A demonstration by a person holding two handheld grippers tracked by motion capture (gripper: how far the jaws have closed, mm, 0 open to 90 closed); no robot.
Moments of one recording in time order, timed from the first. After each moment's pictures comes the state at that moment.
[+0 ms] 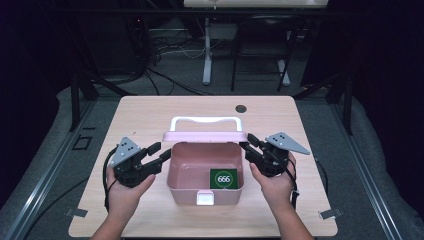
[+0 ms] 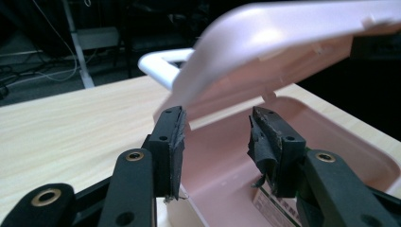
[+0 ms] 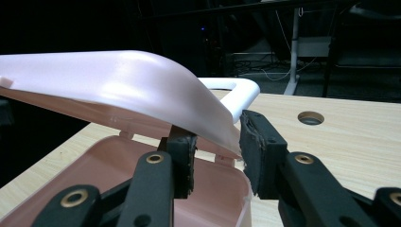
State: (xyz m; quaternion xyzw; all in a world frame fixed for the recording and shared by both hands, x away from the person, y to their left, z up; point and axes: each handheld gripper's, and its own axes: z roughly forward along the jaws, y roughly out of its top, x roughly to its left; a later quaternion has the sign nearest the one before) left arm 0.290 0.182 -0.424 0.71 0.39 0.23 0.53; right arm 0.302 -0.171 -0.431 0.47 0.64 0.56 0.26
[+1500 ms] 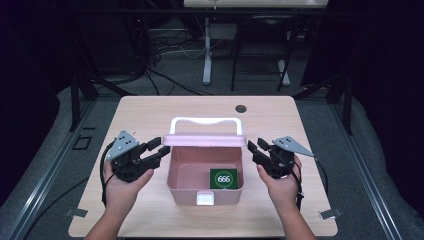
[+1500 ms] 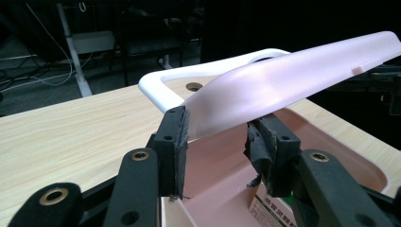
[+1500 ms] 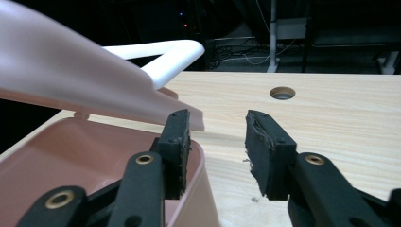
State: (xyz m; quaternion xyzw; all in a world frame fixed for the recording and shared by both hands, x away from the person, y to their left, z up) left arm 0.290 0.183 -0.411 0.72 0.38 0.22 0.54; right arm 0.312 -0.194 -0.458 0.51 0.63 0.52 0.26
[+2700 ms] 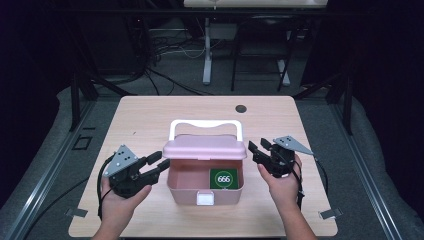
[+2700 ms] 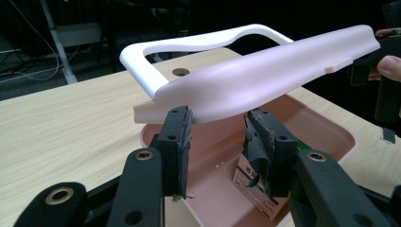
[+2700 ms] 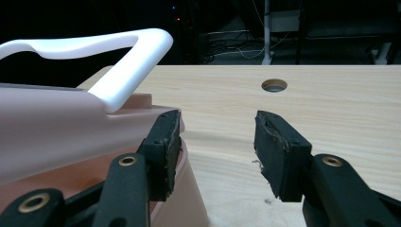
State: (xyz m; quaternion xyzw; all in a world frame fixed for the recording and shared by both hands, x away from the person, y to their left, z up) left arm 0.263 0.186 -0.424 0.73 0.37 0.21 0.53; right arm 0.319 -0.199 -0.466 0.52 0.63 0.51 0.26
